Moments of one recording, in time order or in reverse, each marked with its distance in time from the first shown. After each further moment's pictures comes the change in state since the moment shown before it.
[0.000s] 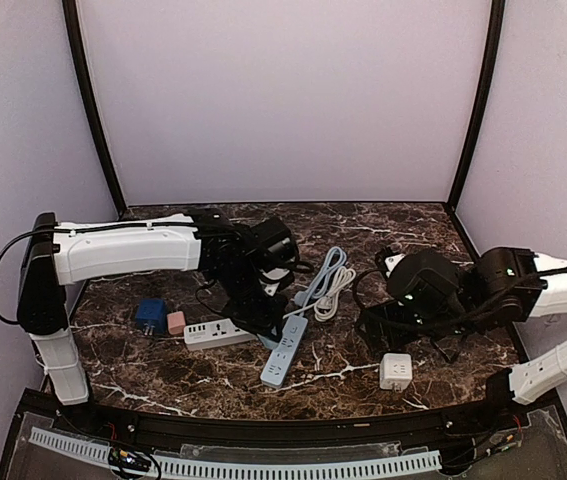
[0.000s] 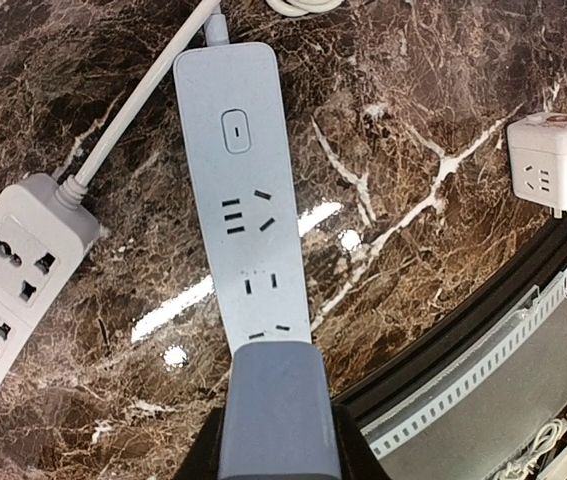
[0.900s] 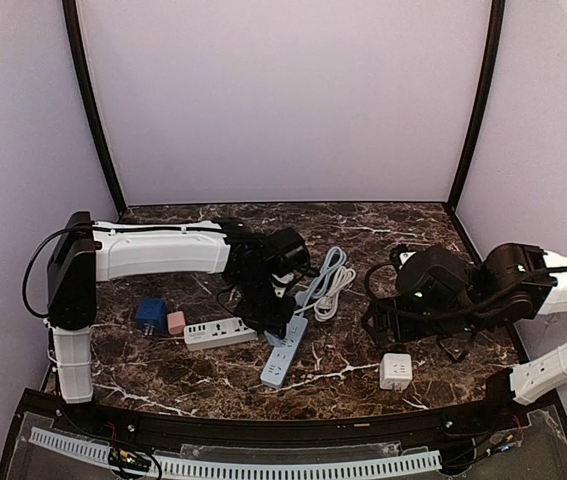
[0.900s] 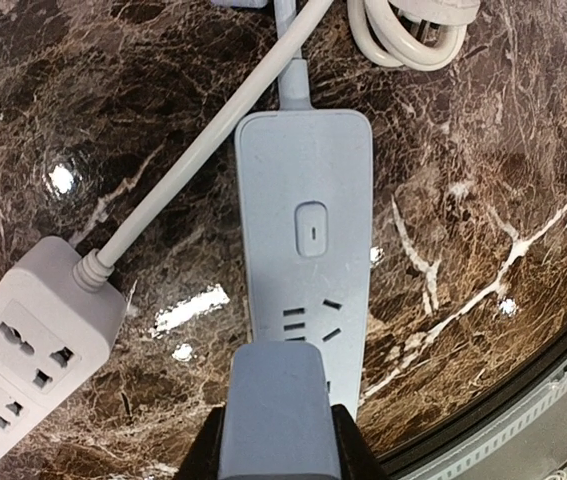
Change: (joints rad) left arm 0.032 0.161 0.061 0.035 -0.065 -0.035; right arm -0.003 -0.032 0.018 -0.071 -0.001 0.161
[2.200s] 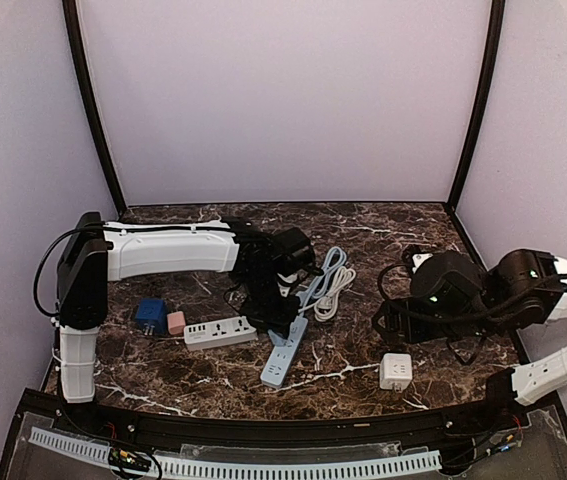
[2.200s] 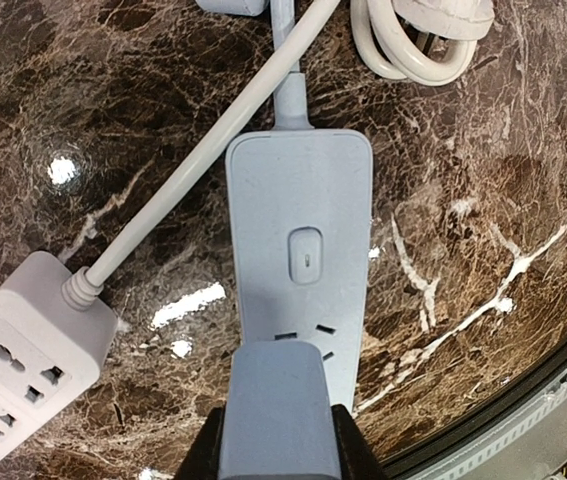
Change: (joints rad) left arm 0.003 0.058 0.064 -0.028 0.006 -0.013; right arm -0.002 -0.074 -0.057 -0.002 0.031 0.008
